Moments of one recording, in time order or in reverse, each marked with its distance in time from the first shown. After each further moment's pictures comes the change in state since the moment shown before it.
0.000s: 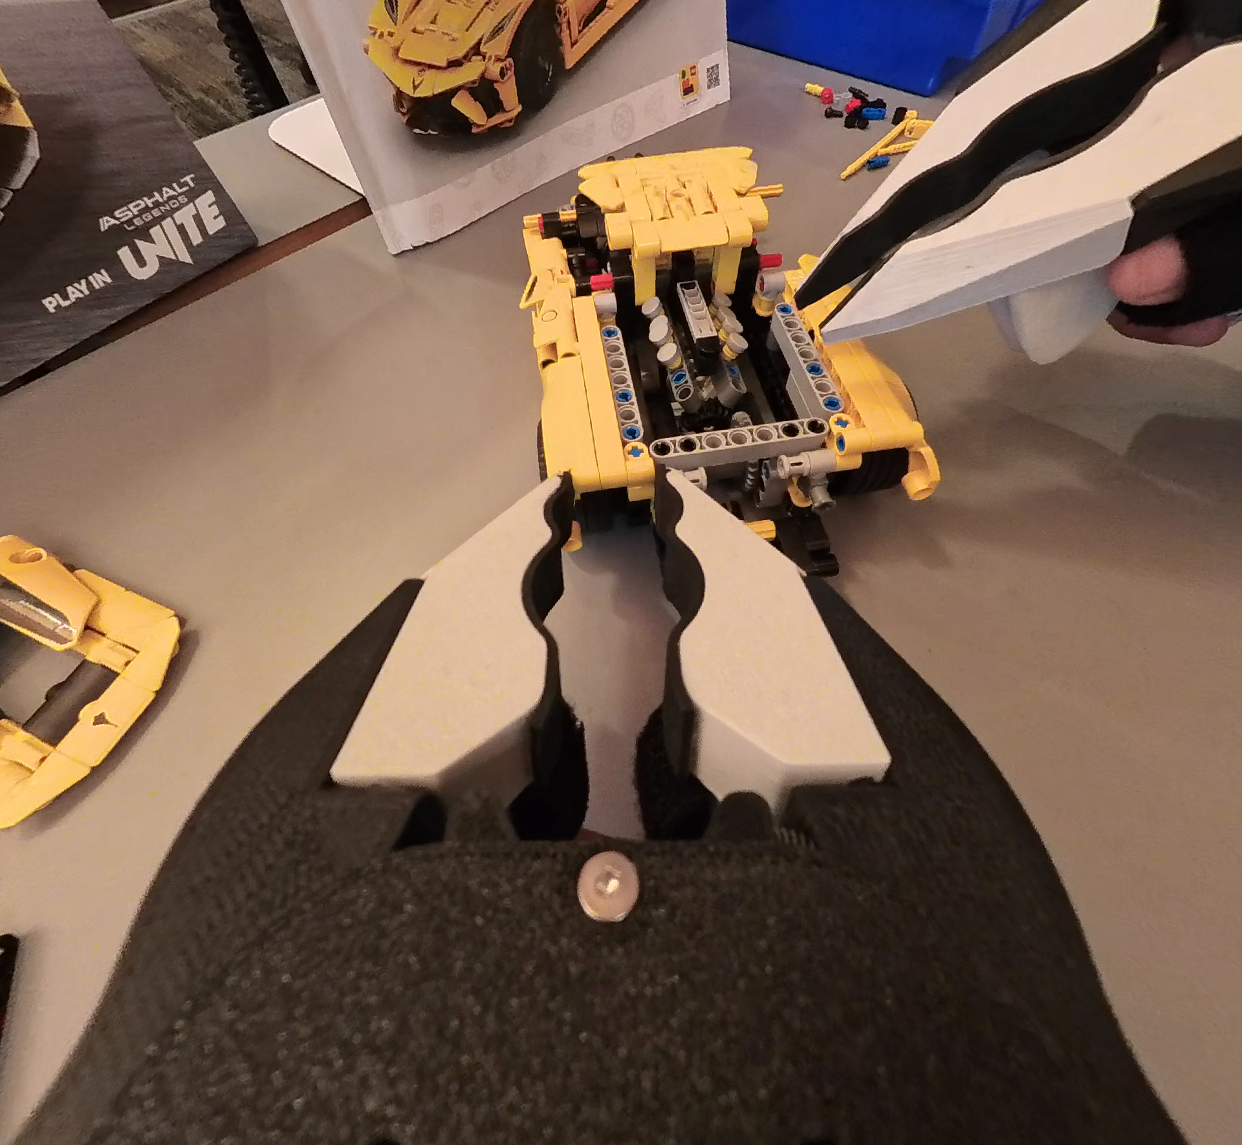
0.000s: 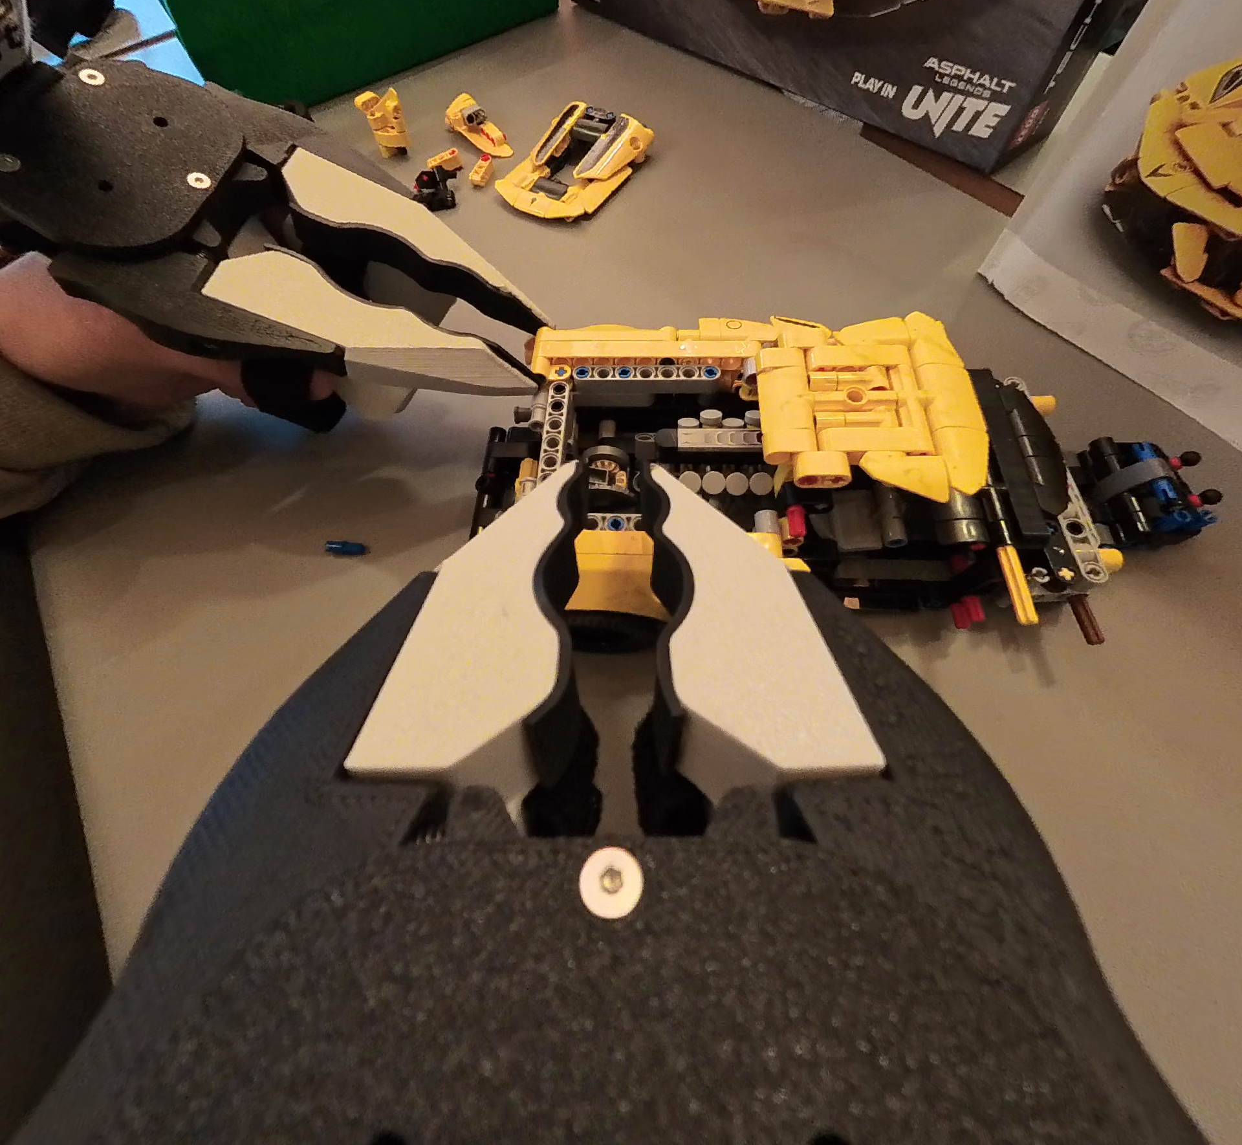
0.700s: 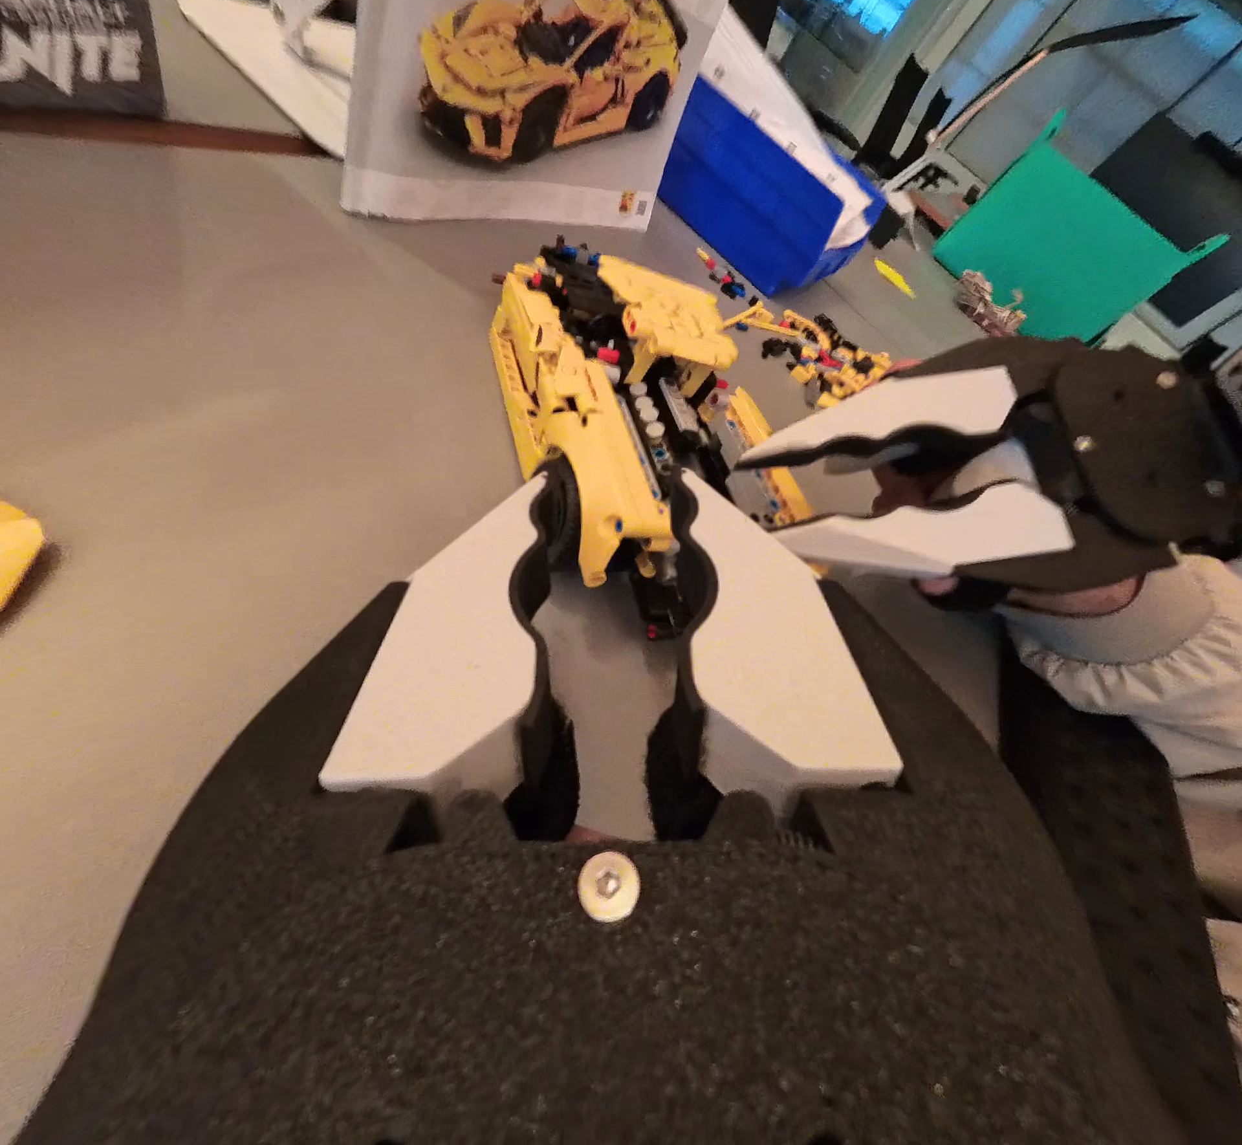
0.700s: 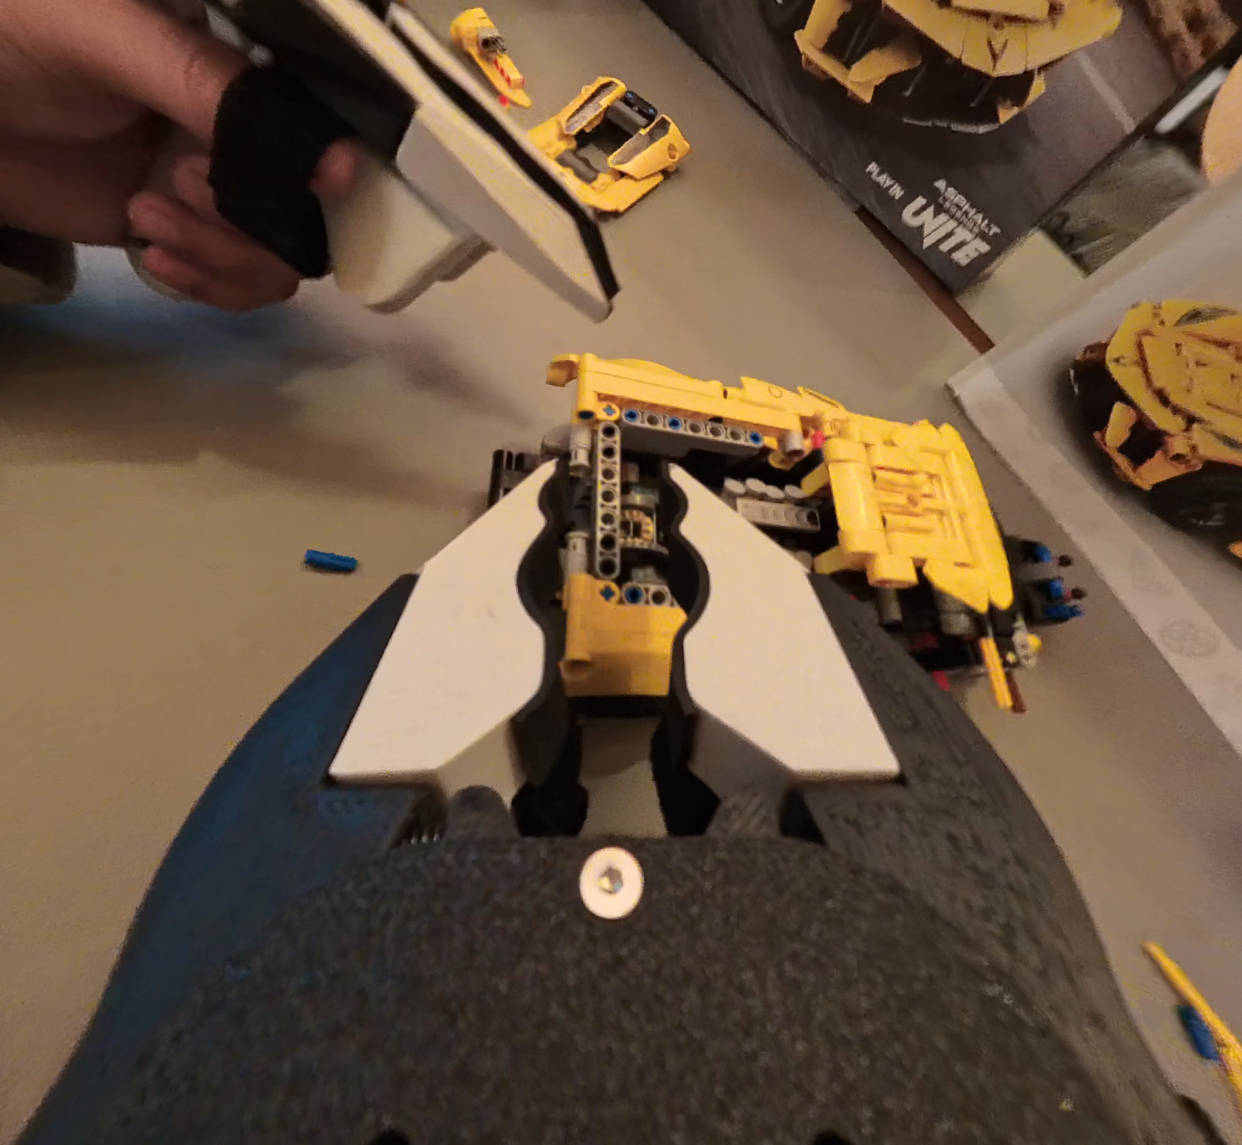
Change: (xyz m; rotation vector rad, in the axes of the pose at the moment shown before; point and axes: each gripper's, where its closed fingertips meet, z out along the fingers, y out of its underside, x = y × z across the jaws) left arm -0.019 -0.011 -0.023 0.106 0.275 -0.449; right arm -0.037 -0.005 0.026 -0.048 0.172 -0.299
